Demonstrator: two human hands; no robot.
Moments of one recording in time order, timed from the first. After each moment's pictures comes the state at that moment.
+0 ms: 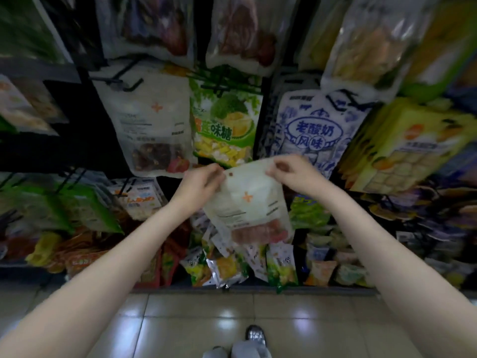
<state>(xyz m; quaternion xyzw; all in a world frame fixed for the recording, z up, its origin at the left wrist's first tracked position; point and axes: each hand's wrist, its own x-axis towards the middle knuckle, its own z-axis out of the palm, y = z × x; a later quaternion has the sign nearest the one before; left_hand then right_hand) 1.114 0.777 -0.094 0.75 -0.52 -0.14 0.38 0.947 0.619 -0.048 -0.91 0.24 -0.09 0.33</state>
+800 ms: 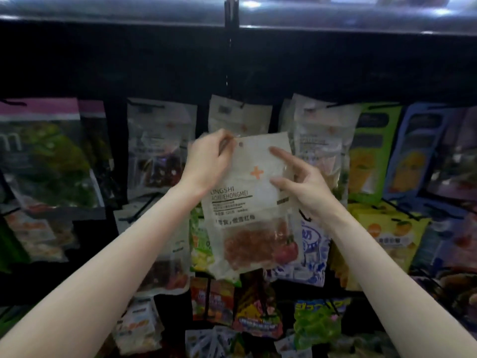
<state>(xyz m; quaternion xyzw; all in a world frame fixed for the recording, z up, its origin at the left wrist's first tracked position) 1.110 0.719 0.159 0.66 -0.55 0.20 0.47 0.945 0.608 0.118 -0.77 0.08 -0.41 0.49</state>
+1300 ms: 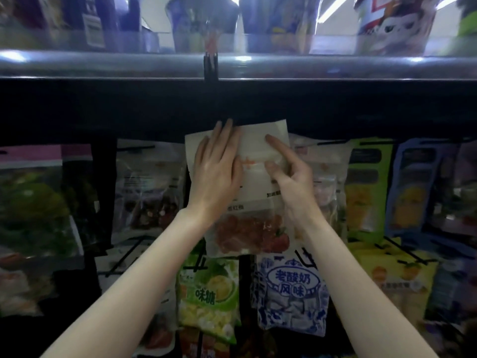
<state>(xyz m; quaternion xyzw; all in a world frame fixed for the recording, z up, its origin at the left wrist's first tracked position) 1.115 0.658 0.181 0.59 -0.56 0.43 0.39 0.983 0.585 0.172 -0.69 0.03 -0.57 0.45</state>
